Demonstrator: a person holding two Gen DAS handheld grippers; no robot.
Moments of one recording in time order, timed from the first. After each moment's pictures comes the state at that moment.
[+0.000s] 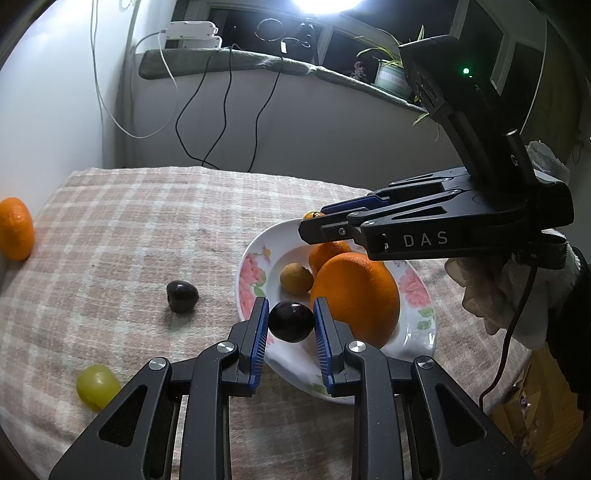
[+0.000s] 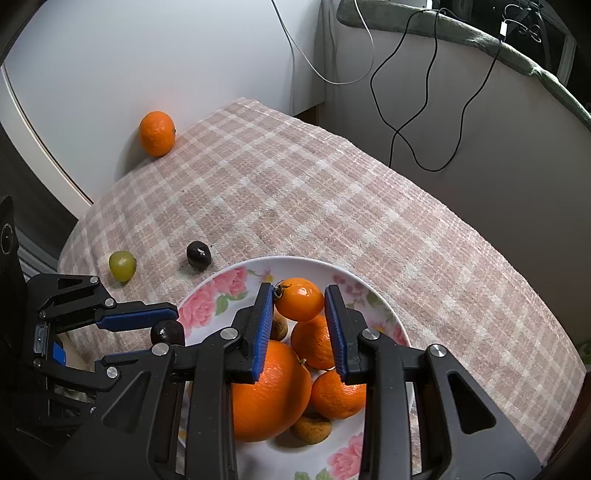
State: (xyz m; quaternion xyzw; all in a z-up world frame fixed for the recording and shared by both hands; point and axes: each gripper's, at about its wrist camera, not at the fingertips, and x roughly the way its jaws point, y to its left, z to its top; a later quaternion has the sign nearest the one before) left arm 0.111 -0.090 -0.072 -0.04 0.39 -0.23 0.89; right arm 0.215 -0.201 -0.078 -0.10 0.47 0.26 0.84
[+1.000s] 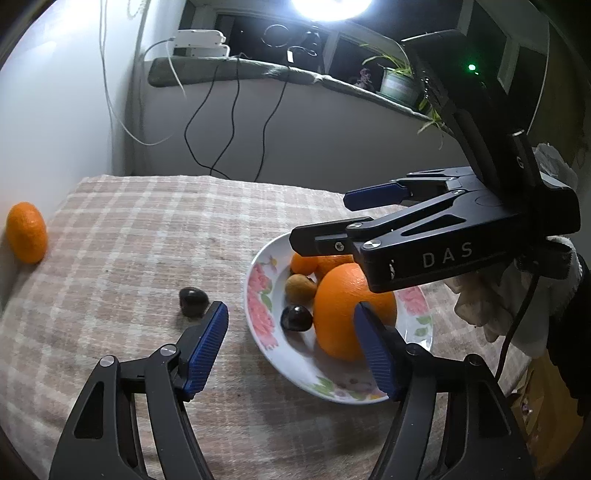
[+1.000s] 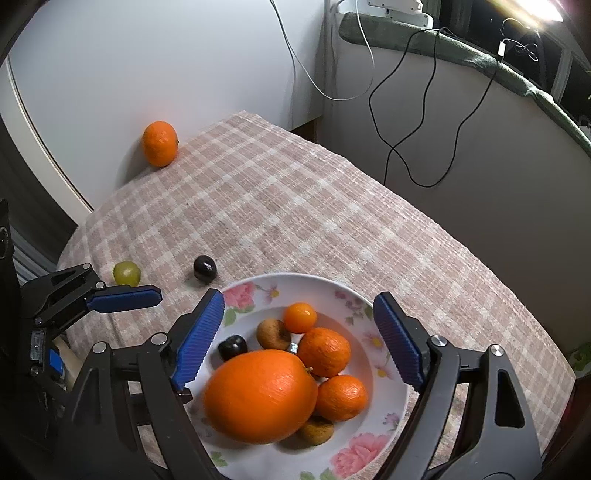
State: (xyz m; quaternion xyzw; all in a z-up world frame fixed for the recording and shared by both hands) left arm 0.107 -0.083 -0.062 -0.05 0.38 -0.21 0.90; right arm 0.210 -0.191 -0.060 -0.12 0.45 0.25 0.85
